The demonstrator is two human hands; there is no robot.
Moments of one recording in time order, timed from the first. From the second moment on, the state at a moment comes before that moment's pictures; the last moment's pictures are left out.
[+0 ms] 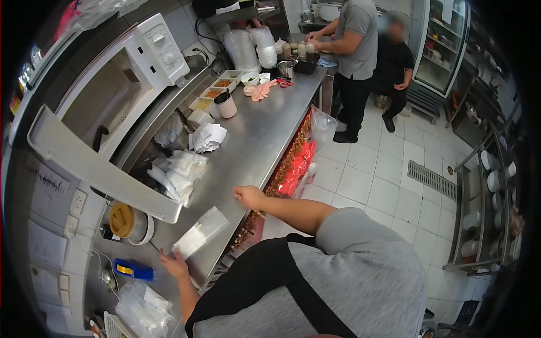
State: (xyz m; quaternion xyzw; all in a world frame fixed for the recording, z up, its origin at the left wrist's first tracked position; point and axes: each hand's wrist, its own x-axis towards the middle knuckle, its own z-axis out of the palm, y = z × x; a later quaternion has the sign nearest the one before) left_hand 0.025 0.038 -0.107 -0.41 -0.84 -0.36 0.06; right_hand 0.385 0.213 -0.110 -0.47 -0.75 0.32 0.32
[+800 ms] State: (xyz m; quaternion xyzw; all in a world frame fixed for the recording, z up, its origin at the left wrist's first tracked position) left_hand 0.103 0.041 -0.121 -0.30 -0.88 -0.26 0.24; right_hand 0.743 0.107 -0.336 -0.68 -0.60 0.42 -0.07
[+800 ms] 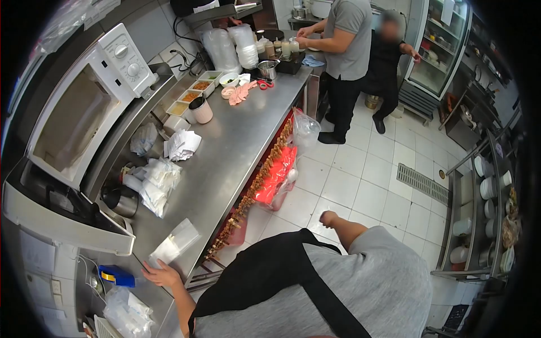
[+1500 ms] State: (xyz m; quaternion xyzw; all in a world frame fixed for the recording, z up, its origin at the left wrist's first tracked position) left_hand 0.106 0.041 -0.117 -0.32 -0.89 -0.22 0.23; right_hand 0.754 0.087 -0.371 -0.63 -0.62 0.40 -0.23
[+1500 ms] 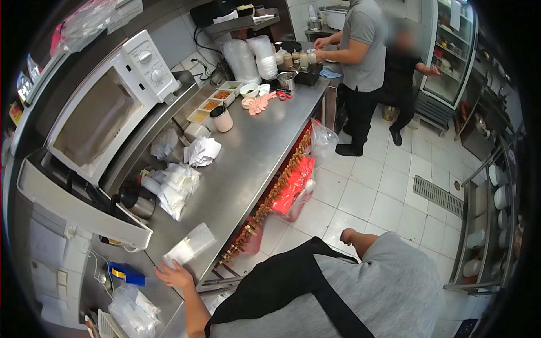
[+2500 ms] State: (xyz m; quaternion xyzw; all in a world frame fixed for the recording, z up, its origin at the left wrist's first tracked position) left_hand 0.113 0.042 -0.113 -0.35 -0.91 -0.15 0.18; right_hand 0.364 0.131 0.245 0.02 -0.67 -0.12 0.73
